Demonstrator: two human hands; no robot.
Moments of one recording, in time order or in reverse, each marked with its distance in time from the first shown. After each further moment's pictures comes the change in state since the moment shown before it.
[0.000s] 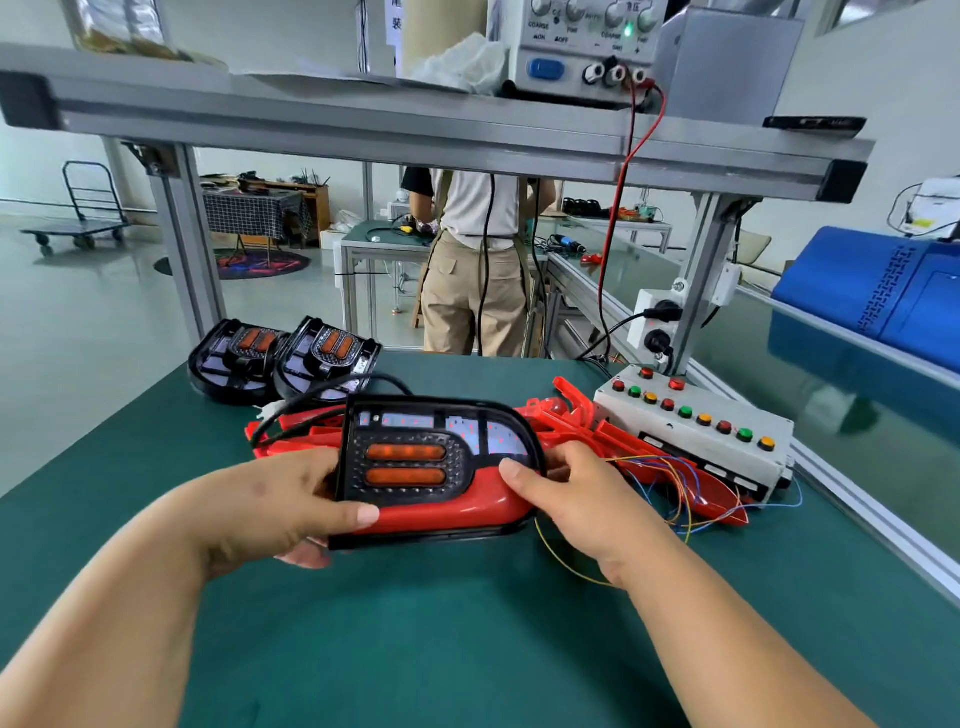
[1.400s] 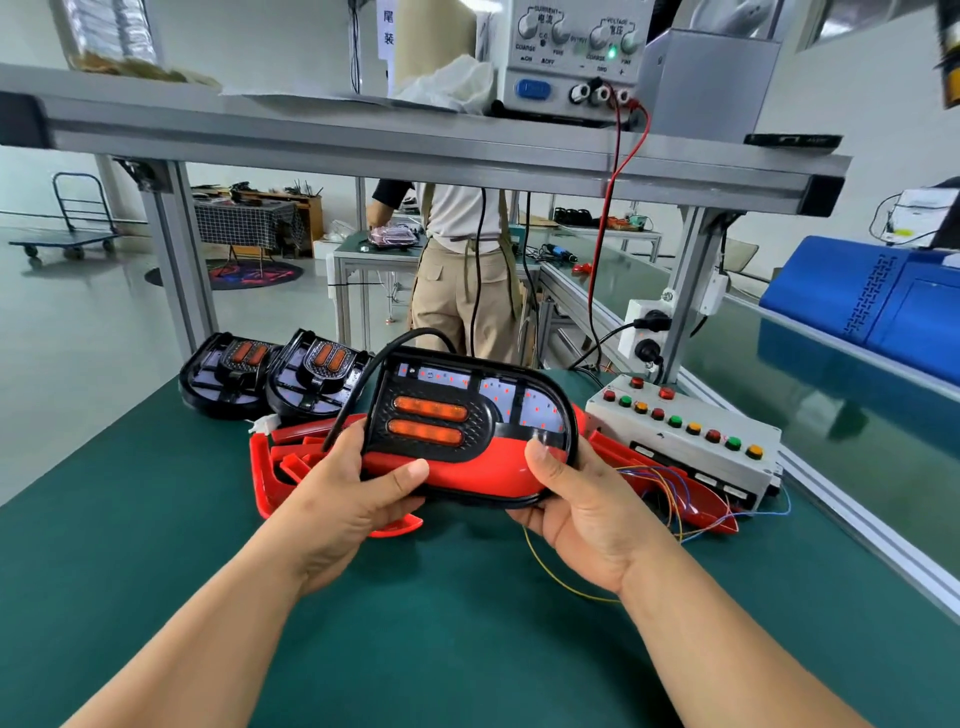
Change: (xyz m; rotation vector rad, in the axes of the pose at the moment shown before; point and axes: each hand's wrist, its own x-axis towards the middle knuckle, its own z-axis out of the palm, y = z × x) left_hand 0.048 -0.003 0.047 -0.636 0.229 0.337; right_hand 0.000 -0.005 -0.002 0.872 -0.324 -0.085
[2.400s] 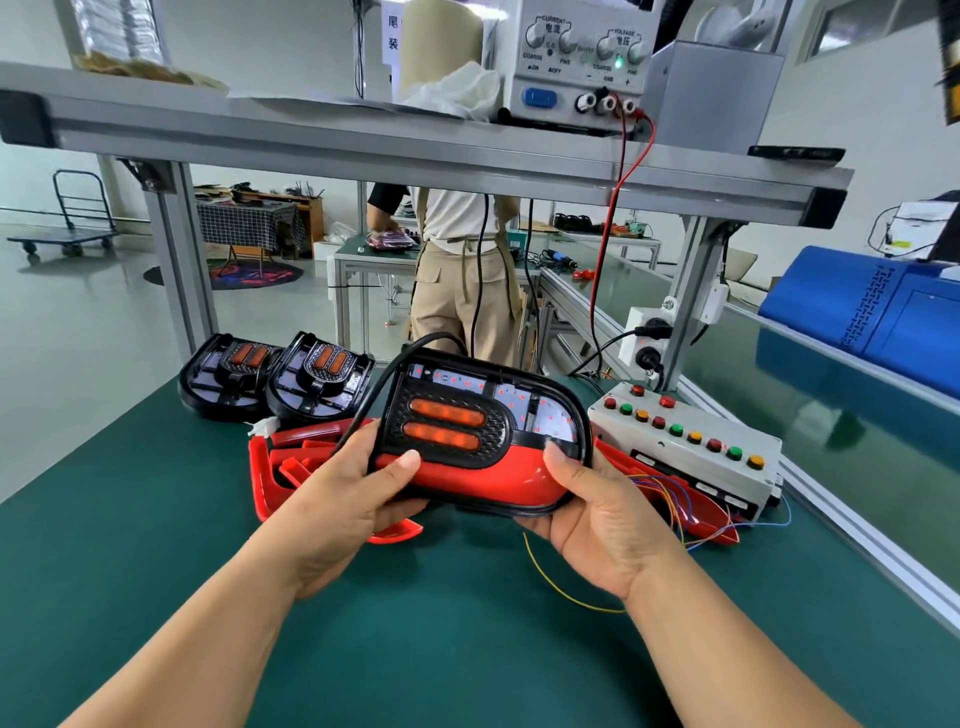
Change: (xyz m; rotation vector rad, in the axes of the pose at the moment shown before) left_hand 0.001 0.003 0.000 0.047 -0.080 0.055; right_hand 0.000 -0.006 -0.003 0.121 0.025 0.007
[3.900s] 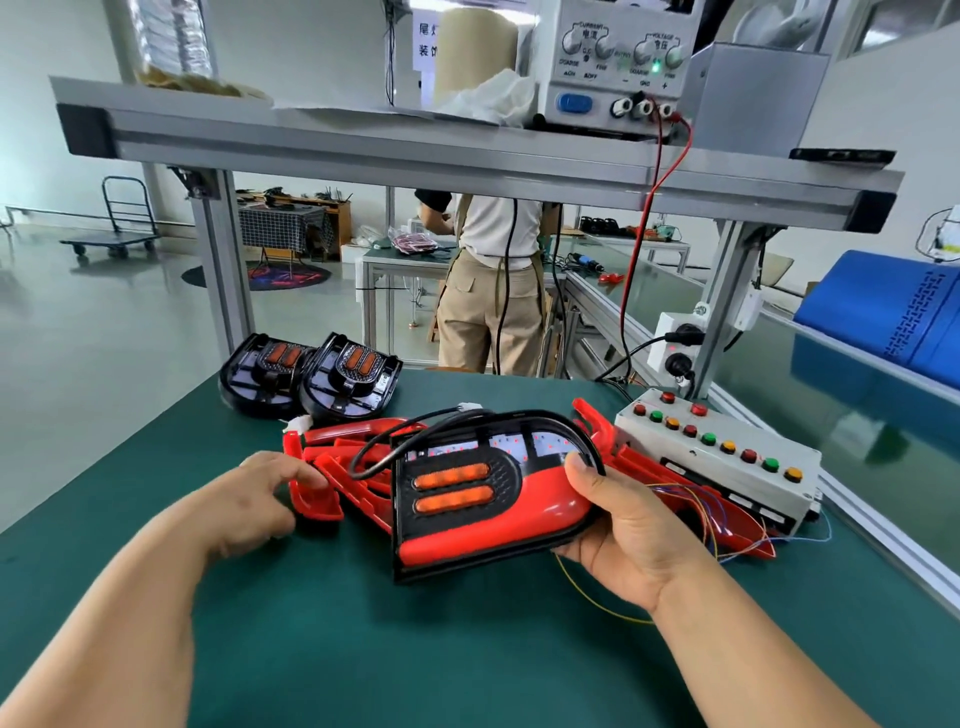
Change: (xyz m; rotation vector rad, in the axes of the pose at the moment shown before) left_hand -0.015 0.015 -0.107 0.941 0.138 -0.413; right_hand 0.002 0.003 -0.004 -0.091 0.037 0.107
